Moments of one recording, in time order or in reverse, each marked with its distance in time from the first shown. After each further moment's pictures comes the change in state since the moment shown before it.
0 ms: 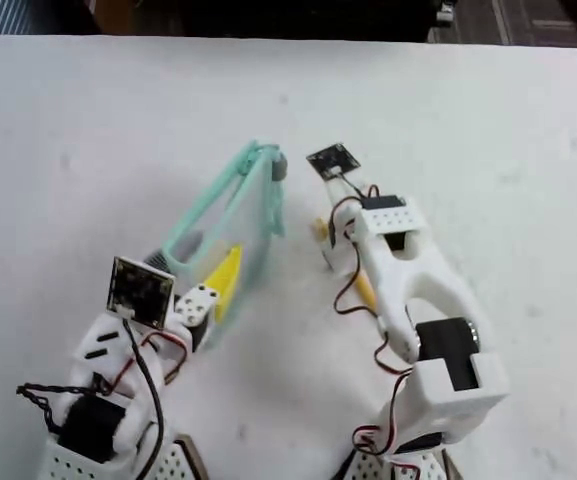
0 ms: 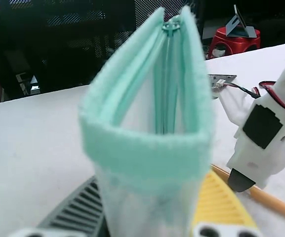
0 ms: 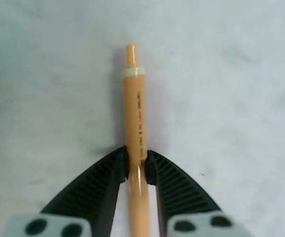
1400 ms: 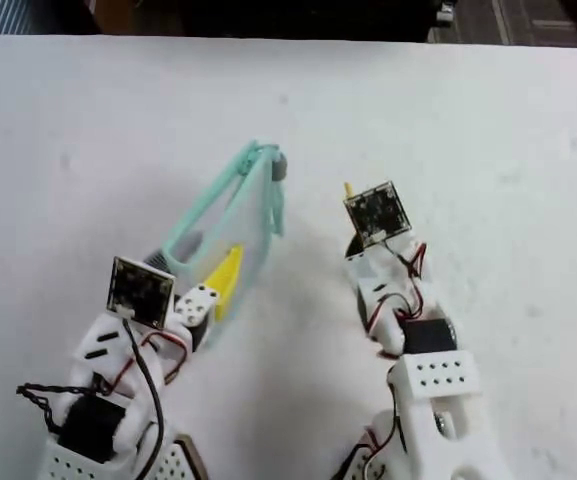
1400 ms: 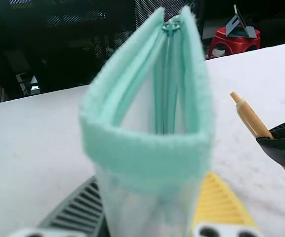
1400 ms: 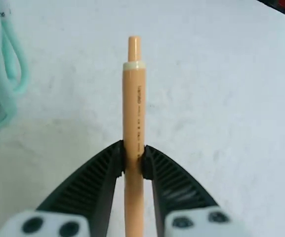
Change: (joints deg) left arm 0.0 0.0 0.0 0.0 0.0; right arm 1.8 -65.7 44.7 -21.5 0.0
